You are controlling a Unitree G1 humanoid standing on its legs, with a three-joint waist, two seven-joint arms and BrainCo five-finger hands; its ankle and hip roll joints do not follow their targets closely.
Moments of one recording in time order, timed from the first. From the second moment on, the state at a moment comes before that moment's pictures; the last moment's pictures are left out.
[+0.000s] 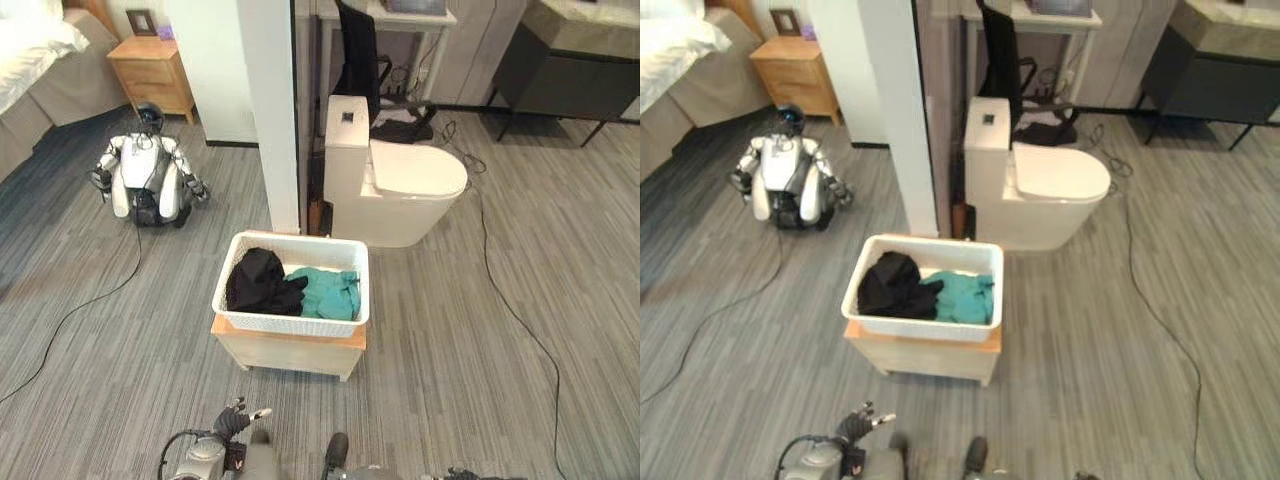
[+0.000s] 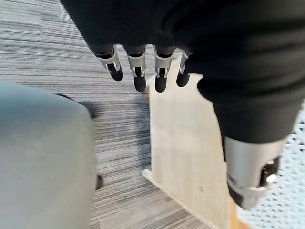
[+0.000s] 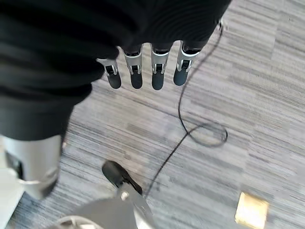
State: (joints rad) left arm -0.10 0.22 -0.26 1.13 -0.27 -0.13 -0.01; right arm -0.08 -0.28 0.36 1.39 0.04 0.00 -0.02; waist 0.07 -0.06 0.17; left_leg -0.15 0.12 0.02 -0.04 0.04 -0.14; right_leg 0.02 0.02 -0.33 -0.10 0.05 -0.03
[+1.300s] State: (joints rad) left arm -0.68 0.55 -0.23 0.95 -0.23 0.05 0.18; right arm -0.64 -0.62 0.27 0.76 0.19 0.06 -0.13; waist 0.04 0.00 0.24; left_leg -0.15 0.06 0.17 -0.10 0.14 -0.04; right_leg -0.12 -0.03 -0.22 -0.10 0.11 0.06
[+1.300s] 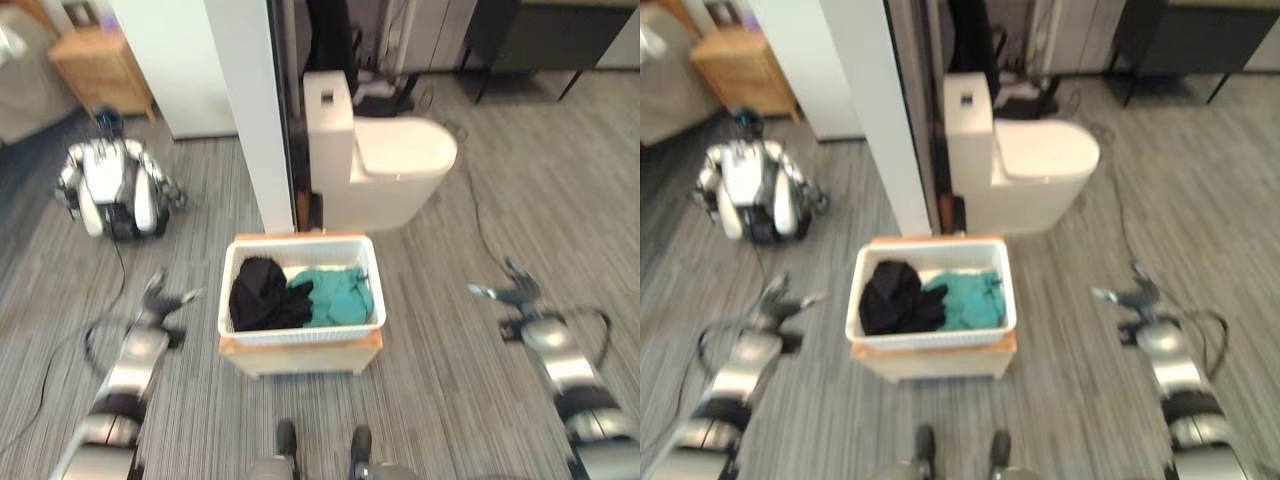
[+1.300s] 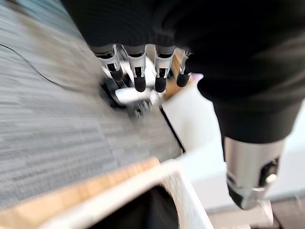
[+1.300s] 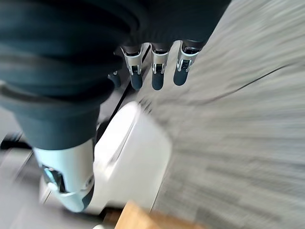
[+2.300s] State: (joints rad) left arm -1.27 0.59 -0.57 1.43 -0.38 0.07 0.13; right arm -1.13 -0.50 0.60 1.24 0.56 0.09 -0.08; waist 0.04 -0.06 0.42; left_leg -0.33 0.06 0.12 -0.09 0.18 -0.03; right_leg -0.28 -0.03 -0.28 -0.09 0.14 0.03
